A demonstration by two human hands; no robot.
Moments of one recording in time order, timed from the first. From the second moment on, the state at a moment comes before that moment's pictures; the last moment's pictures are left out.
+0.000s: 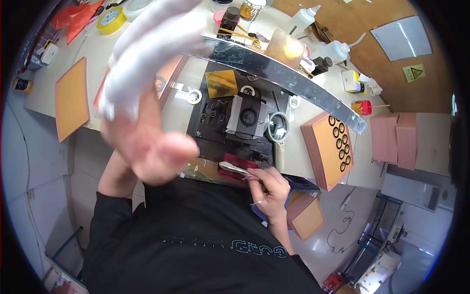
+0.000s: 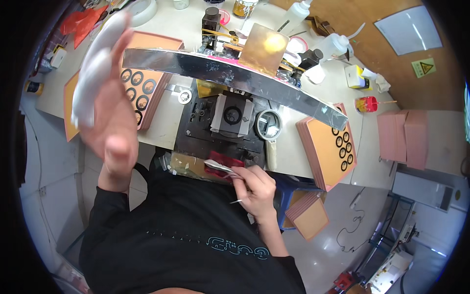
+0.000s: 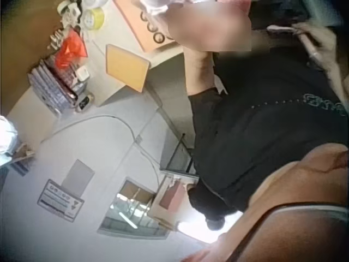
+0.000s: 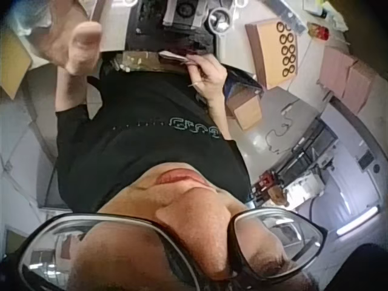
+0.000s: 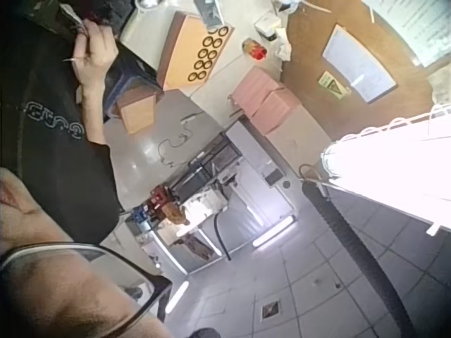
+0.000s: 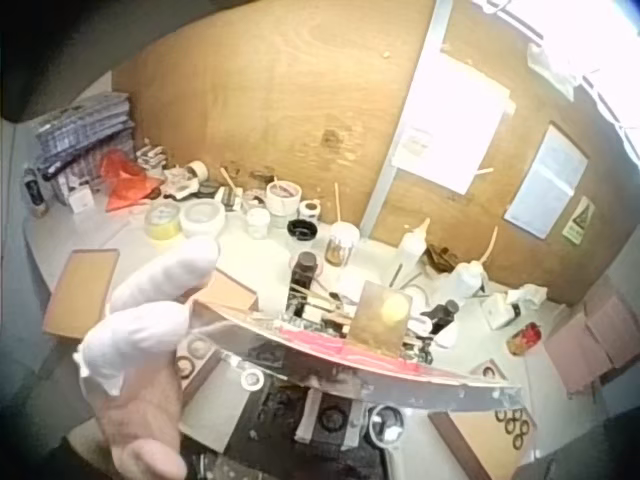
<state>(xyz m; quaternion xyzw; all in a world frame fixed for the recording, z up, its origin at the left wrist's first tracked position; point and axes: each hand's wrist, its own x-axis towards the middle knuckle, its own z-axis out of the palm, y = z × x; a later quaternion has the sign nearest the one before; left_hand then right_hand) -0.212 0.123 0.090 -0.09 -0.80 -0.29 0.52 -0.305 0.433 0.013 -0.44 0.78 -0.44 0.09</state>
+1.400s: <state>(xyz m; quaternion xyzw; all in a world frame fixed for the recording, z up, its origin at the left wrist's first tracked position) -0.167 0.097 0.099 0.03 -0.78 -0.37 0.51 -0.480 0.316 0.130 -0.46 0.79 -0.40 -0.02</state>
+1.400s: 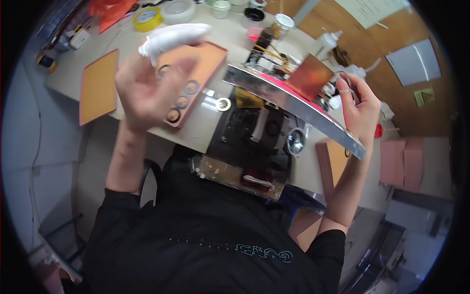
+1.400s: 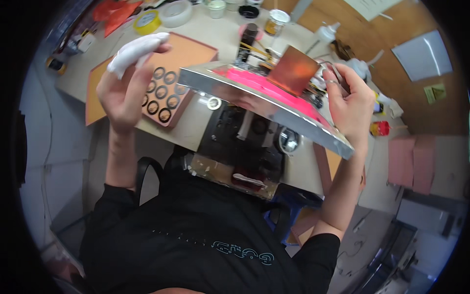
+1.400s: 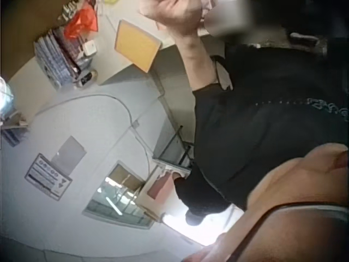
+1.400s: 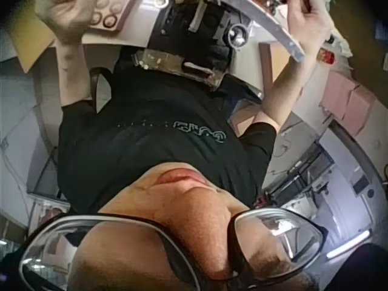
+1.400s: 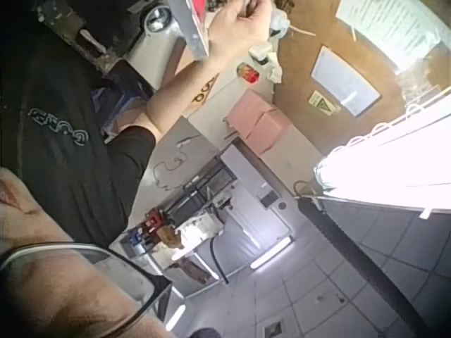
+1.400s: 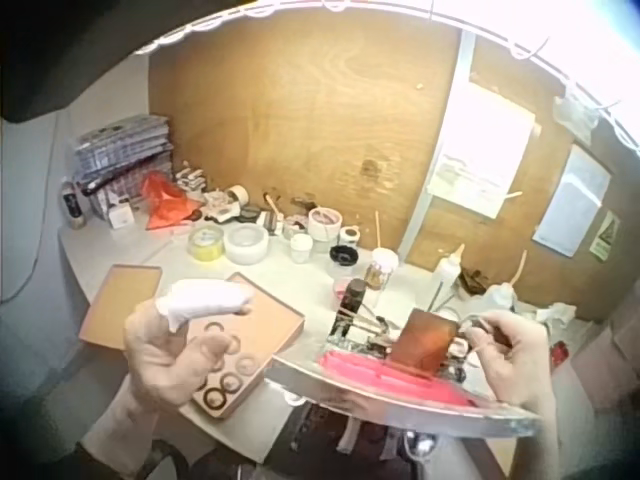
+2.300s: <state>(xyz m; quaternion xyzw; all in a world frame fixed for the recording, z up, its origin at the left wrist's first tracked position) -0.128 0.030 0.019 0.25 -0.87 -0.08 0.42 -0.409 0.366 0.050 -0.54 0.76 -0.34 0.10</state>
